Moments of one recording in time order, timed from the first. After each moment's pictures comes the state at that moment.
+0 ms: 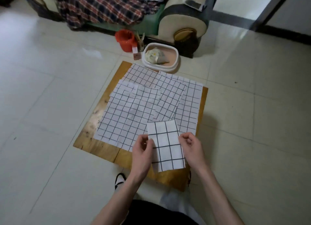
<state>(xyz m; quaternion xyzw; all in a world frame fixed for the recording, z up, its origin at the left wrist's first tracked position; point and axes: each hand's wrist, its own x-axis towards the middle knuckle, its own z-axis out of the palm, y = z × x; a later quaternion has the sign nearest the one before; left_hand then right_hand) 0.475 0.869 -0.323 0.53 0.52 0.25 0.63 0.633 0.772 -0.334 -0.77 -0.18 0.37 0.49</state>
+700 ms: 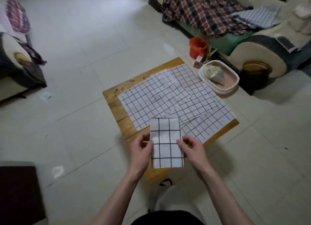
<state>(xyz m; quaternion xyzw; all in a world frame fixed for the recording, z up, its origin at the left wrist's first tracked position) 0.565 0.714 -0.315 0.36 0.65 0.44 0.49 0.761 0.726 -0.327 -0.62 -0.40 0.59 0.33</state>
